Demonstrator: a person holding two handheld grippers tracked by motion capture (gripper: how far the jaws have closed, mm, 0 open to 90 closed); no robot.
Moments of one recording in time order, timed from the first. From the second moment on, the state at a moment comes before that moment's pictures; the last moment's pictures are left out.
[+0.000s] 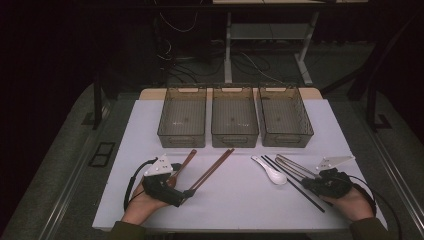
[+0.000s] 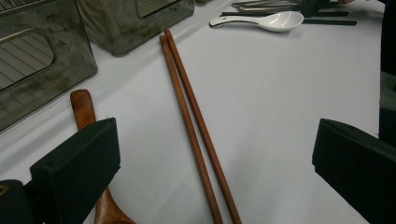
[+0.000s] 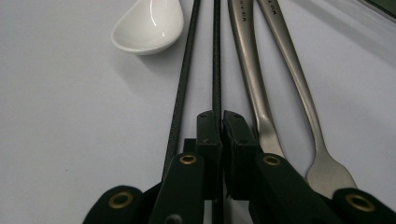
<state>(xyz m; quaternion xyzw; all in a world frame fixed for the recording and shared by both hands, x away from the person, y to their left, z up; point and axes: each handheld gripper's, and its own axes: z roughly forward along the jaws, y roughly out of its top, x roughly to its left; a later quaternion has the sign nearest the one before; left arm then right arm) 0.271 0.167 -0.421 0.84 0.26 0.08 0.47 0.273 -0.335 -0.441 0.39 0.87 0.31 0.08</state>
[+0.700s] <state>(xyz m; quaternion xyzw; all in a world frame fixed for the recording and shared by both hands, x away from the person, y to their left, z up) 0.271 0.166 -0.422 0.84 0.26 0.08 0.47 0.270 -0.343 -0.432 0.38 0.85 0.34 0.08</state>
